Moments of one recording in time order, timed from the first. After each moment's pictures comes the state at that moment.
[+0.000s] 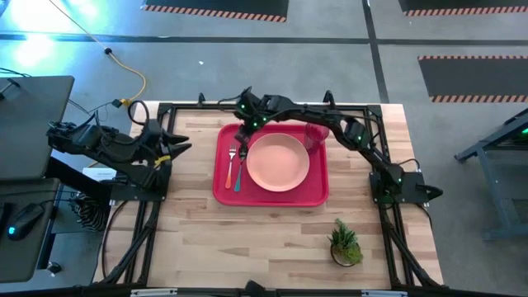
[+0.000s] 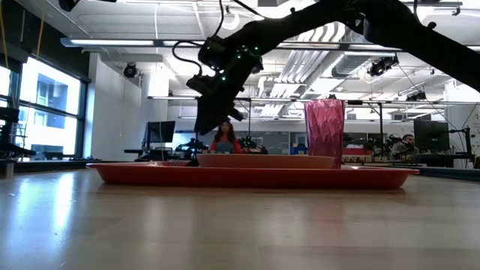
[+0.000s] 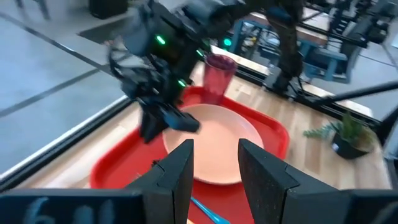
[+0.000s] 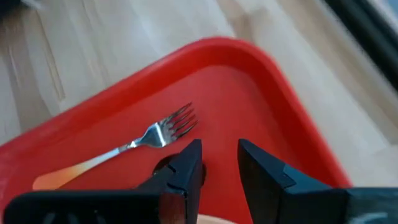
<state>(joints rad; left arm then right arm) -0.36 0.60 0.98 -0.86 -0.73 -0.52 -0.37 2.40 2.22 -0.79 -0.13 0.15</state>
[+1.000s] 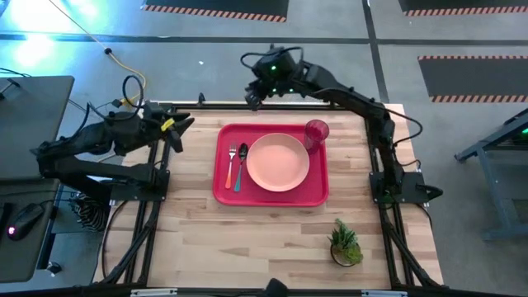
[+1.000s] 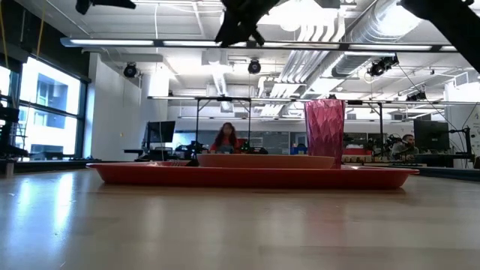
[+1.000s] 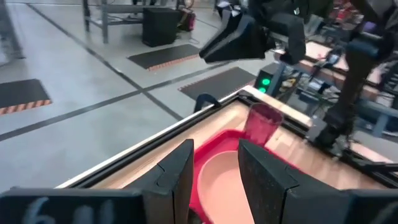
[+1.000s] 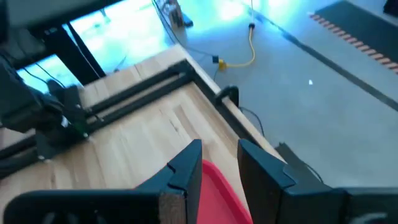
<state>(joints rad) 0.09 0.63 0.98 -0.63 -0.54 -0.36 -0.40 2.06 2.33 -0.81 0.02 0.16</state>
